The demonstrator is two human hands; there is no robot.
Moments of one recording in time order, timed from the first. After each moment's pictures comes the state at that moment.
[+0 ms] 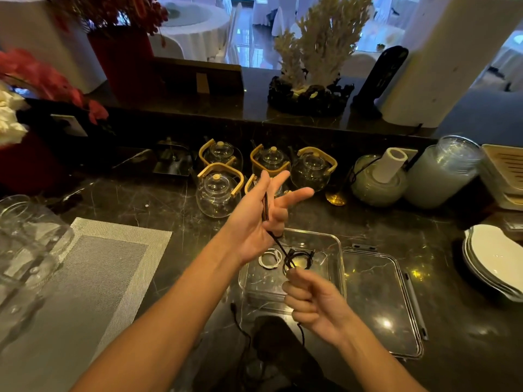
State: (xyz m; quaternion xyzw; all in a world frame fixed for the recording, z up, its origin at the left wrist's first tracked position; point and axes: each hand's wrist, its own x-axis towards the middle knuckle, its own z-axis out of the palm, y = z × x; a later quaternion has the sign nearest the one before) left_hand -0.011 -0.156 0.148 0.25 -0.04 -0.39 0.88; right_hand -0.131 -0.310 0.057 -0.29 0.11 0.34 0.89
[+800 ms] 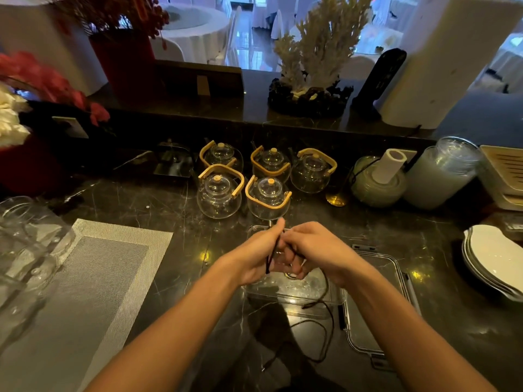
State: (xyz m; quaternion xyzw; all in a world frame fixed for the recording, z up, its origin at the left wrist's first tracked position) left_hand -0.033 -0.162 0.103 0.56 0.05 -0.44 0.70; right_hand -0.070 -0.303 0.141 -0.76 0.09 0.23 0.61
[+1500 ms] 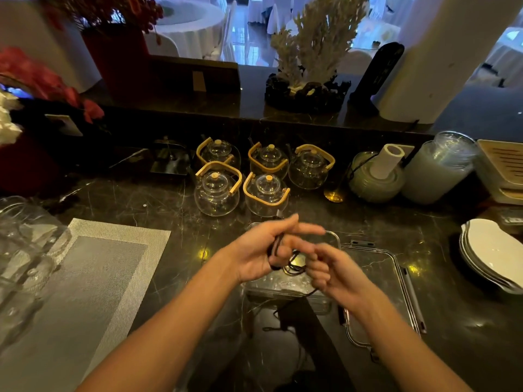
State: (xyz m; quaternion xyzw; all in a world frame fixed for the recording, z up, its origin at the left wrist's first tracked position) left_hand -0.031 -0.157 0.117 0.41 -0.05 -0.51 0.75; right_hand -0.096 -0.349 0.059 -0.45 0.20 0.25 0.83
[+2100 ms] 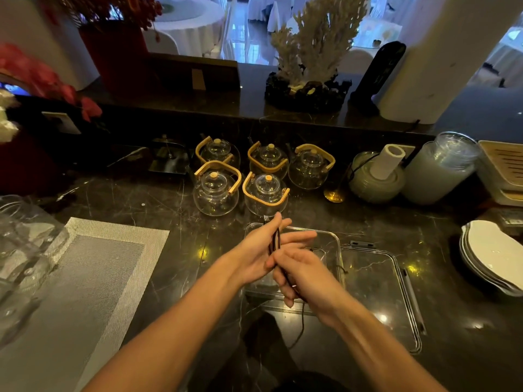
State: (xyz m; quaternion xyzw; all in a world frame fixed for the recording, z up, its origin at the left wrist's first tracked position) left_hand -0.027 -0.170 0.091 0.42 0.08 -0.44 0.79; right_hand -0.114 -0.282 0.110 -0.67 0.10 0.21 0.70
